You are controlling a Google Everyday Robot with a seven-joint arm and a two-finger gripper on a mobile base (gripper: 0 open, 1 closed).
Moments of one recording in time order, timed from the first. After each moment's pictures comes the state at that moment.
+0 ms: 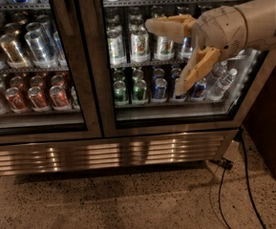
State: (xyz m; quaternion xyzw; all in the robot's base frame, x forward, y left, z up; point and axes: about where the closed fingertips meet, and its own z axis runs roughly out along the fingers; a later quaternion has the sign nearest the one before) arm 0.477 -0.050 1.011 -0.64 0.45 0.45 0.44
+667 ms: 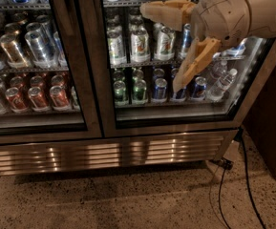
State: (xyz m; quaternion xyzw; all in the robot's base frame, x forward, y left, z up) arm 0.467 -0.042 1.036 -0.67 0.41 0.41 0.46
